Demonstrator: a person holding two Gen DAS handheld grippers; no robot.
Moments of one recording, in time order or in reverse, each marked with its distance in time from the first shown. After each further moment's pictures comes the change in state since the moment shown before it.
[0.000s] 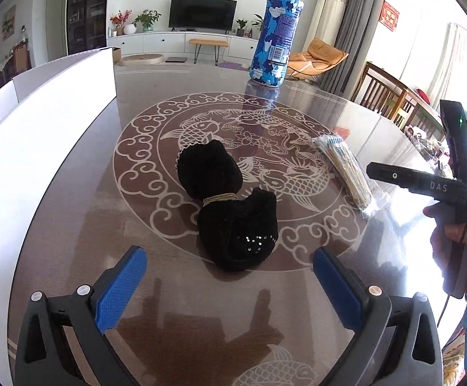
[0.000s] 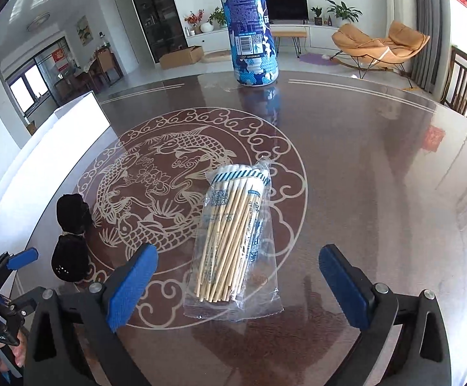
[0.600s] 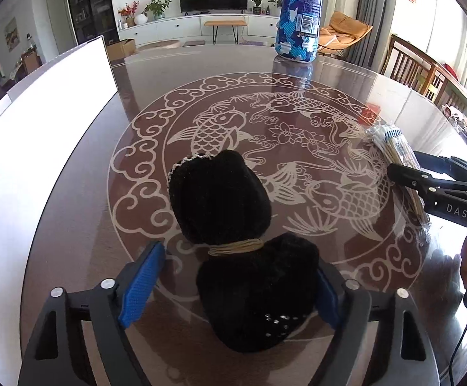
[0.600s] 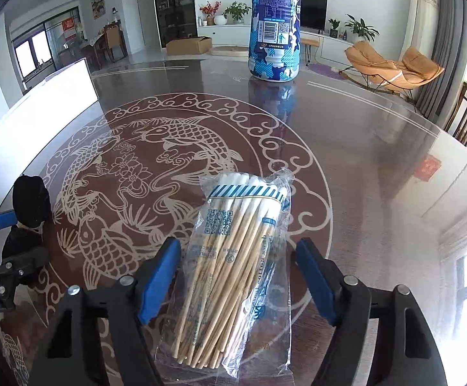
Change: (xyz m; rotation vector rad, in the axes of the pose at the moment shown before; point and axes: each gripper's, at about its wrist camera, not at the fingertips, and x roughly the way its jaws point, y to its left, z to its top) left arm 0.054 0.002 0.030 0.098 0.076 0.146; right arm 0.054 0.021 0.006 -0.146 -0.012 -0.089
